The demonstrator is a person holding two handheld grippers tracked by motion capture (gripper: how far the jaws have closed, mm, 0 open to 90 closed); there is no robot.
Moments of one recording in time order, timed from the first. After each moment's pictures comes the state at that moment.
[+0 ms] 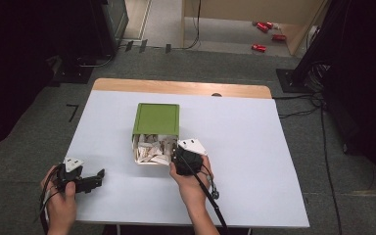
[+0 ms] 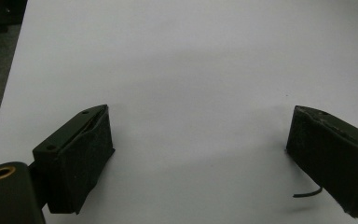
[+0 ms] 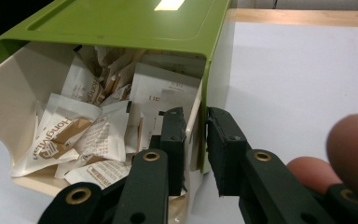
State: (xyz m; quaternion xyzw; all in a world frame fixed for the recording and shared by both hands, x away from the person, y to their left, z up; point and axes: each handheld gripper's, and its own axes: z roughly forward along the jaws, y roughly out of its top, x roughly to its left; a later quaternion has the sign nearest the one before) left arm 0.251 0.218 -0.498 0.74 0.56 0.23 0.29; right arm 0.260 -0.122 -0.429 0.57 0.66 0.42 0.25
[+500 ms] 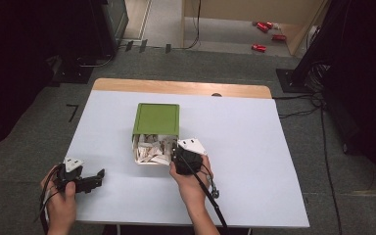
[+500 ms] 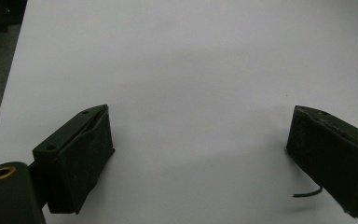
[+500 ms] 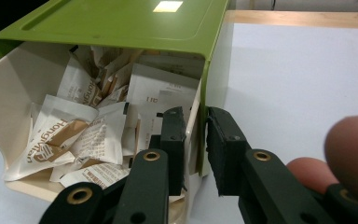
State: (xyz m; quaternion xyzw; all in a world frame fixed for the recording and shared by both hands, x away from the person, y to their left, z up) left arm 0.251 0.218 -0.498 0.74 0.56 0.23 0.29; right arm 0.262 -0.122 -0.431 0.57 0.66 0.42 0.25
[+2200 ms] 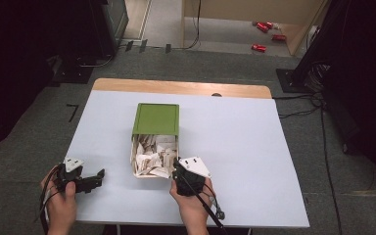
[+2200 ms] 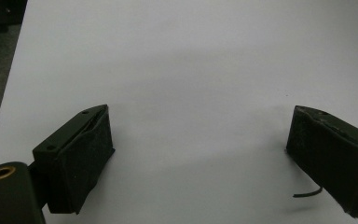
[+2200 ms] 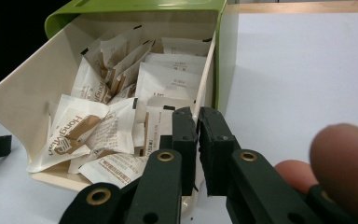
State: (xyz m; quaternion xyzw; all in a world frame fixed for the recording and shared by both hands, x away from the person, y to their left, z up) left arm 0.251 0.218 -0.497 0.74 0.56 0.23 0.29; right arm 0.208 -0.123 -0.430 0.57 0.65 0.44 0.24
